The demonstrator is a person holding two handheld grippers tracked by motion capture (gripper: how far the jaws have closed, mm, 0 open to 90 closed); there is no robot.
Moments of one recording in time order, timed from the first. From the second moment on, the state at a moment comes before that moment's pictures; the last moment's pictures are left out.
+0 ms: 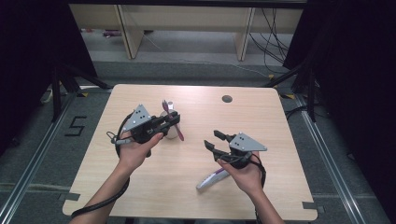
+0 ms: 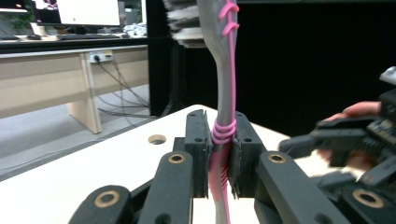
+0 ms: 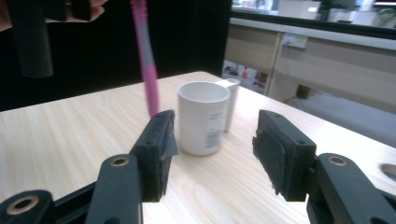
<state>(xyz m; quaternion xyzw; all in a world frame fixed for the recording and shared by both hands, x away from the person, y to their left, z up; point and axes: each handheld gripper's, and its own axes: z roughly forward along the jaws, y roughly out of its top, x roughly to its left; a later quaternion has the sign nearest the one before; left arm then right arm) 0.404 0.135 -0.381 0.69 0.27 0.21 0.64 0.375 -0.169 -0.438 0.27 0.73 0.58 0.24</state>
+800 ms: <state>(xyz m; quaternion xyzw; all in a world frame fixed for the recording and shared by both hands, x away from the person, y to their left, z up) 0.426 0.162 -0.371 0.68 0.29 0.31 0.60 0.378 -0.247 -0.453 0.37 0.67 0.57 0.30</state>
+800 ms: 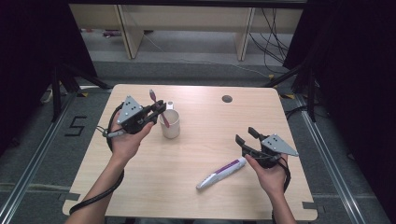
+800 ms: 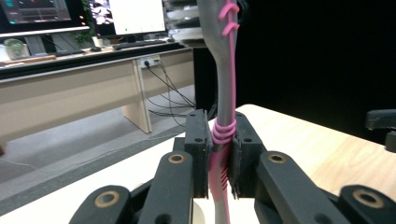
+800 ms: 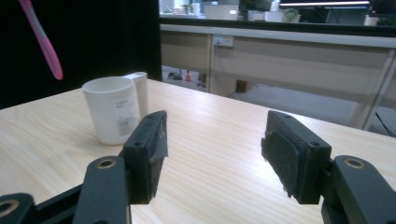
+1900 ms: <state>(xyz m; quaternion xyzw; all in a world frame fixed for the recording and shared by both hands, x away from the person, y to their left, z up) 0.465 0.168 -0.362 0.67 0.31 0.34 0.58 0.388 -0.295 -0.481 0.46 0.63 0.53 0.34</state>
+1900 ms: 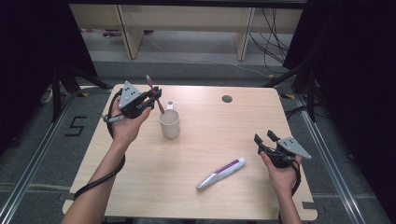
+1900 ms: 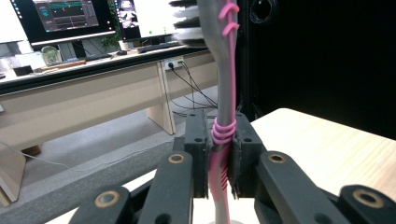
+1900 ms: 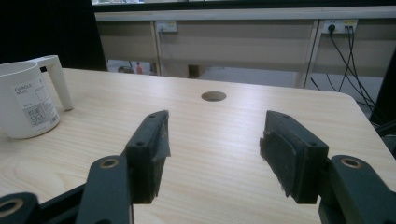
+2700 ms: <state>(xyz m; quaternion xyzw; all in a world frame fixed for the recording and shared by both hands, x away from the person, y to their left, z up) 0.491 0.161 -0.363 0.67 0.30 0.35 0.58 0.390 -0.296 -0.480 0.45 0.63 0.53 0.35</state>
